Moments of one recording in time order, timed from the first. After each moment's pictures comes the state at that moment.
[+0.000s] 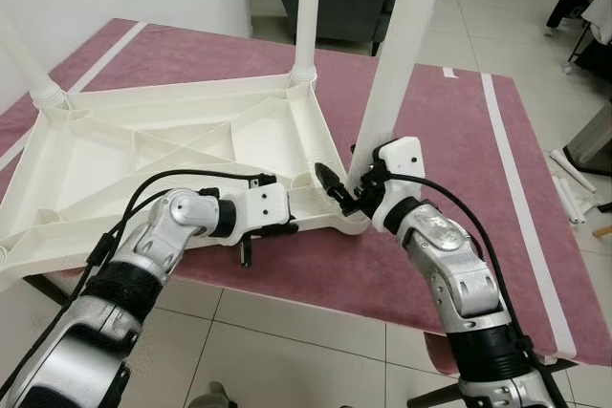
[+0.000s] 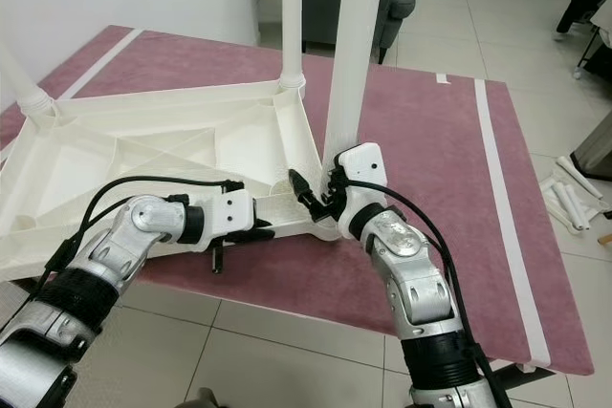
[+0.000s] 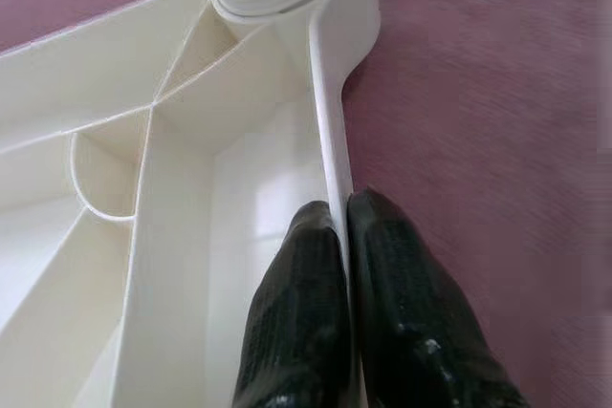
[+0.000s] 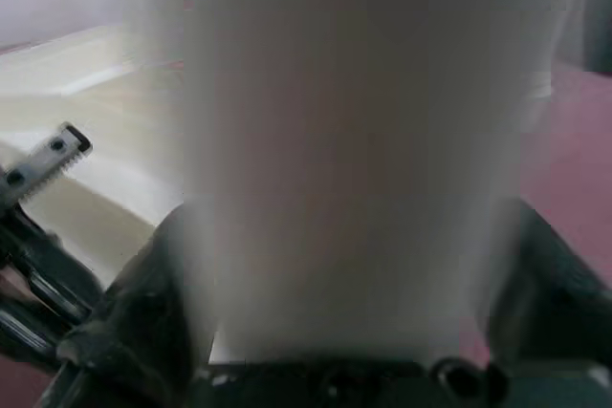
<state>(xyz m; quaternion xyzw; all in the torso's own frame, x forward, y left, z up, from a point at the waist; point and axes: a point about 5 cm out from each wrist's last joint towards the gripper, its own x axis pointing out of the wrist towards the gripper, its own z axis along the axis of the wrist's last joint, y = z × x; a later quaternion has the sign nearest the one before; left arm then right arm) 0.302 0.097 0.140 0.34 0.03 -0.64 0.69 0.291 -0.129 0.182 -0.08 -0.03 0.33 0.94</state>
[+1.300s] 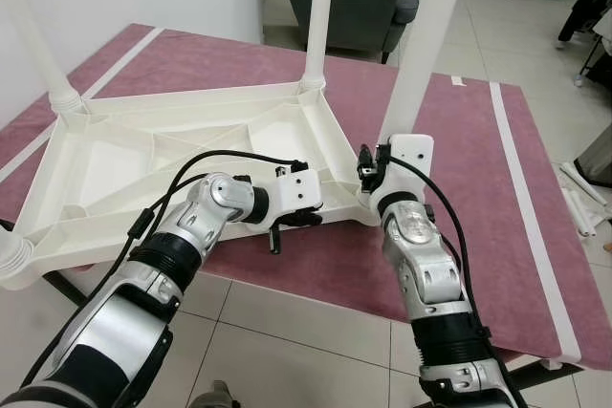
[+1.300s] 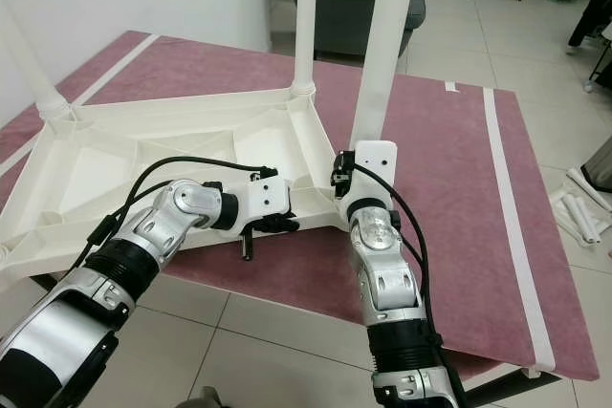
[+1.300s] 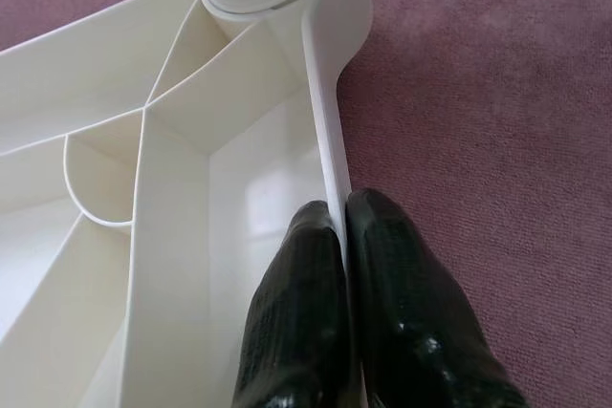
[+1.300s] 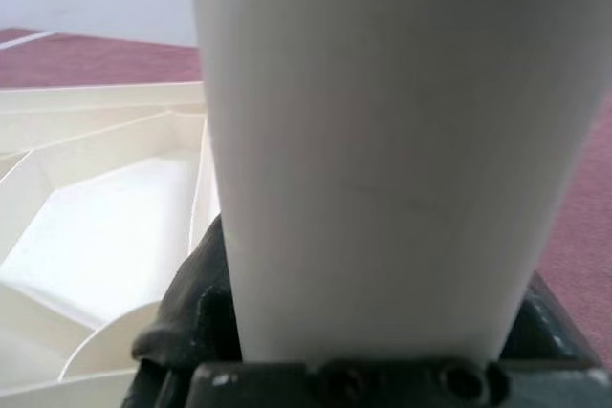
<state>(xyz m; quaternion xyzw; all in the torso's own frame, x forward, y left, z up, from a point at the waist) 0.335 0.041 0.145 0.33 0.06 -0.62 0.71 0.318 -0.126 0.161 -0.03 -0.01 0.01 1.00</state>
